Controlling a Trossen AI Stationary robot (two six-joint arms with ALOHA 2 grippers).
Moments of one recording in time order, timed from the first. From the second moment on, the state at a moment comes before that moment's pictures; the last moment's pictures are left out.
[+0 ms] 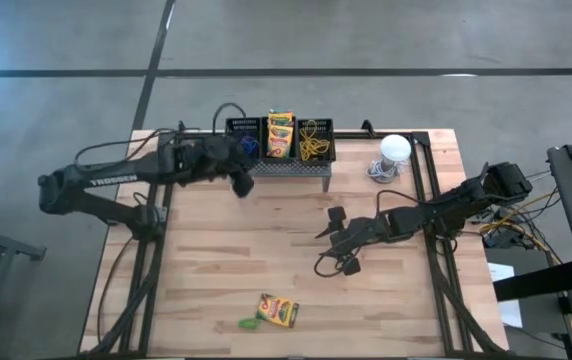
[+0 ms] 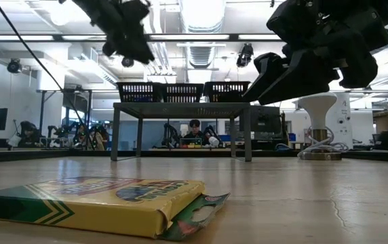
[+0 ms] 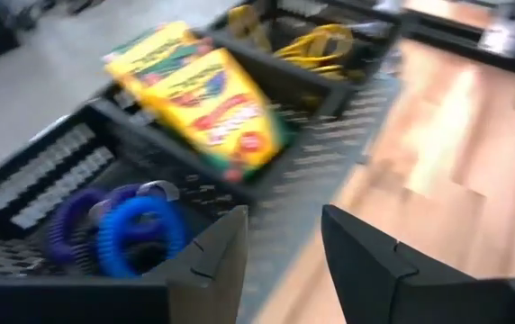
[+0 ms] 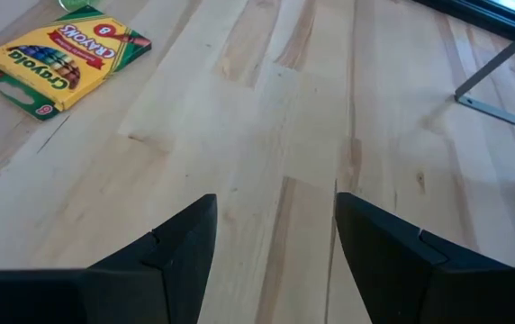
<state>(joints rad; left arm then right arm) 0.27 1.20 1.01 -0.46 -0.30 -0.19 0.24 1.44 0.61 0.22 0.13 -0.16</state>
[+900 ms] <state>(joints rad) -0.58 1.39 0.59 0.39 -0.55 -0.18 0.27 1.44 0.50 0.59 0.00 0.03</state>
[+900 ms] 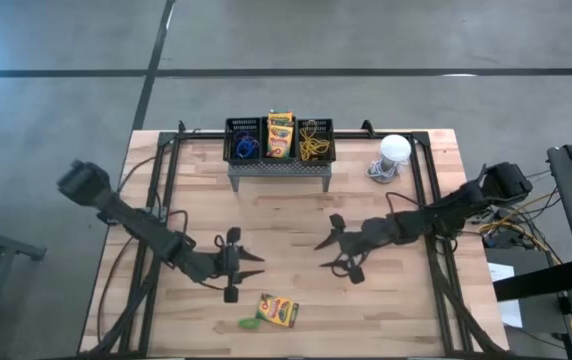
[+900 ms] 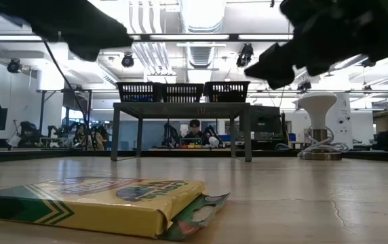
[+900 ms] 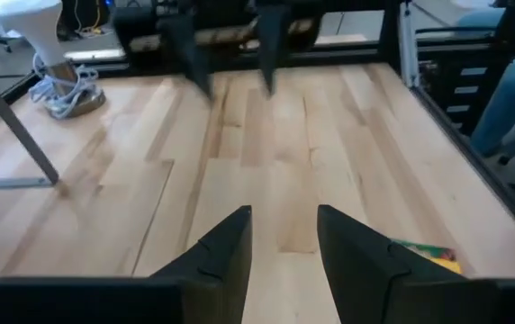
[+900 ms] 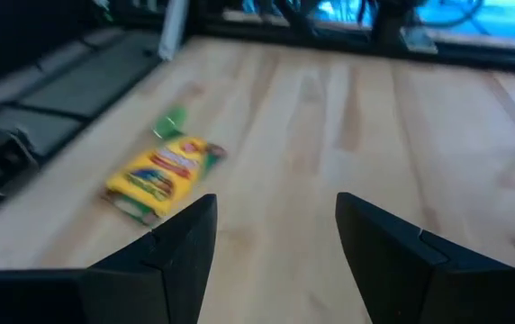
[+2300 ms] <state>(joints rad) -0.68 1.60 0.70 0.12 -0.08 -0.40 0.48 1.79 0.76 0.61 0.44 0.10</state>
